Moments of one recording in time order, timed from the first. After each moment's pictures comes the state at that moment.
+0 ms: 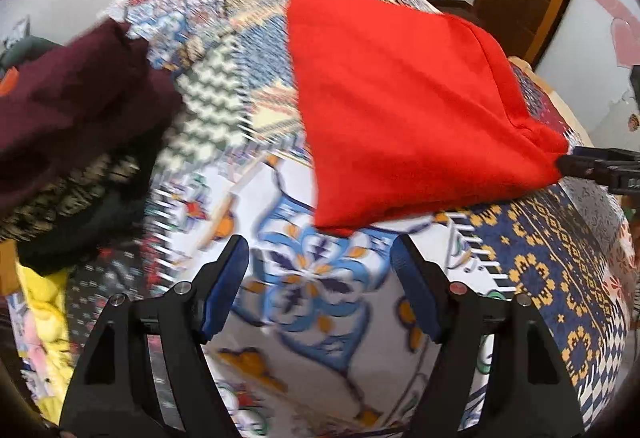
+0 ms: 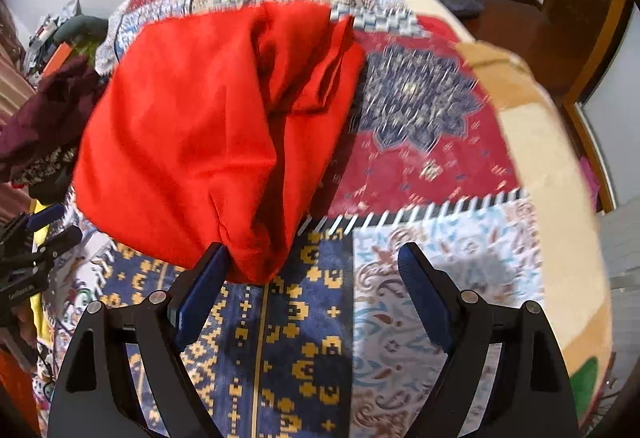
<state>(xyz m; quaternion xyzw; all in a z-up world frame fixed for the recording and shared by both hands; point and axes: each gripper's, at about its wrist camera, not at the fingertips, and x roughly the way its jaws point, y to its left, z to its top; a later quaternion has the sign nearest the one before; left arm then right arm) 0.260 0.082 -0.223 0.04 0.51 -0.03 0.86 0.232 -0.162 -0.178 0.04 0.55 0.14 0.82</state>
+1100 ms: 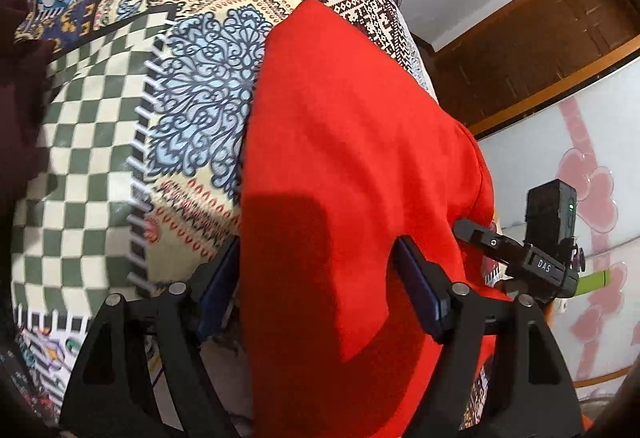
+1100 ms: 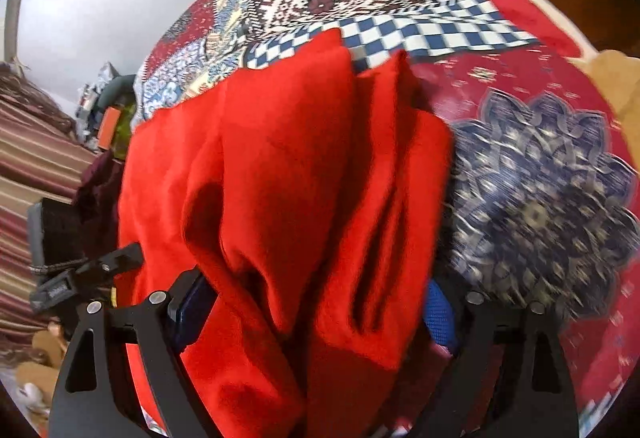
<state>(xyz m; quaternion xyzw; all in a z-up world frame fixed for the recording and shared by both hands) 0.414 0.107 -0.261 -0.23 0.55 -0.15 0.79 0.353 -0.143 -0.226 0.22 0.56 0.25 0.76</state>
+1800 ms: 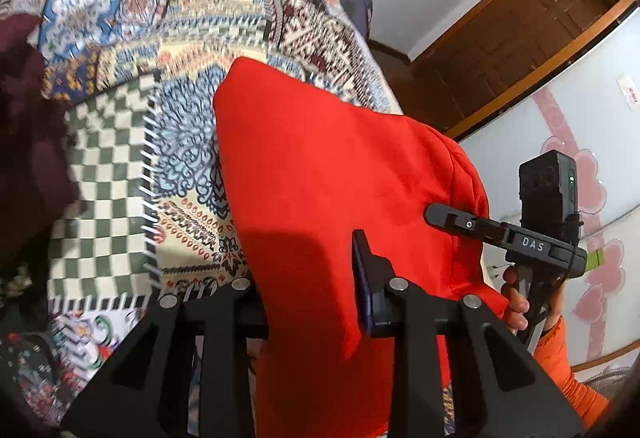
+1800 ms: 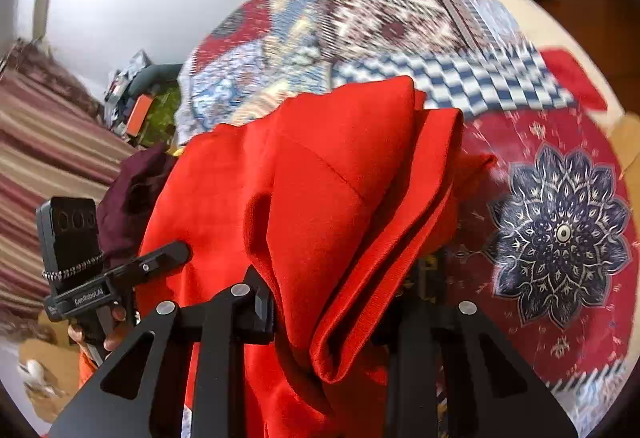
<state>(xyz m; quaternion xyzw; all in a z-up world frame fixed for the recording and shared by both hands) 0.382 0.113 -0.188 -0.20 0.50 -0.18 0.82 0.331 -0.112 -0.154 0.20 0.53 0.29 0.77</state>
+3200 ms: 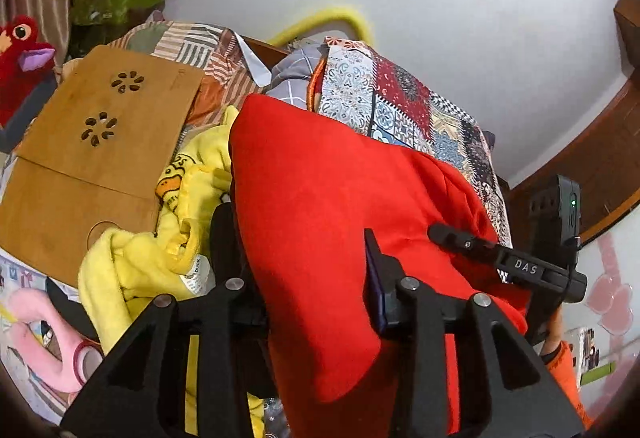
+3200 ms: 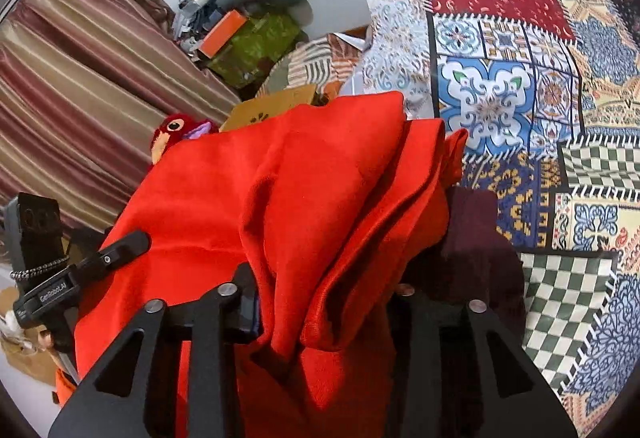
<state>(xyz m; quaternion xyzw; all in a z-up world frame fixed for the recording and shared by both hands) 0.300 0.497 -0.094 -0.26 0.41 0.05 0.87 0.387 0.290 -0.119 0.08 0.51 0.44 0.73</state>
